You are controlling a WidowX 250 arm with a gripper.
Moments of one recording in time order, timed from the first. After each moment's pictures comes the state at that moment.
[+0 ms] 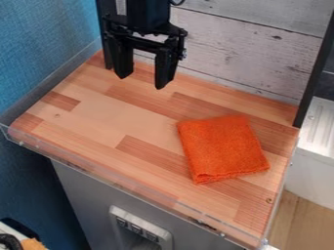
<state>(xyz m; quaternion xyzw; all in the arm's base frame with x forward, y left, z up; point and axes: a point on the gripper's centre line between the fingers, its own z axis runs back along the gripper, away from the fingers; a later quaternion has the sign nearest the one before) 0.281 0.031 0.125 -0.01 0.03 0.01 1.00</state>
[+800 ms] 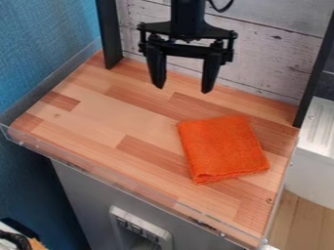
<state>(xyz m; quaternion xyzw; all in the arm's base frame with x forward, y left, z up) 0.293 -0.019 0.126 0.00 0.00 0.16 0.99</state>
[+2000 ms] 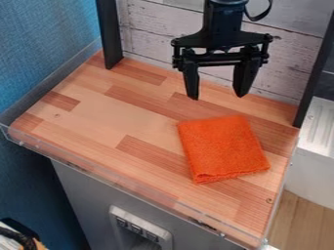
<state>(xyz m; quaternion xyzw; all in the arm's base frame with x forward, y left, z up) 0.304 -0.051 0.117 0.00 -0.01 0.29 0.96</state>
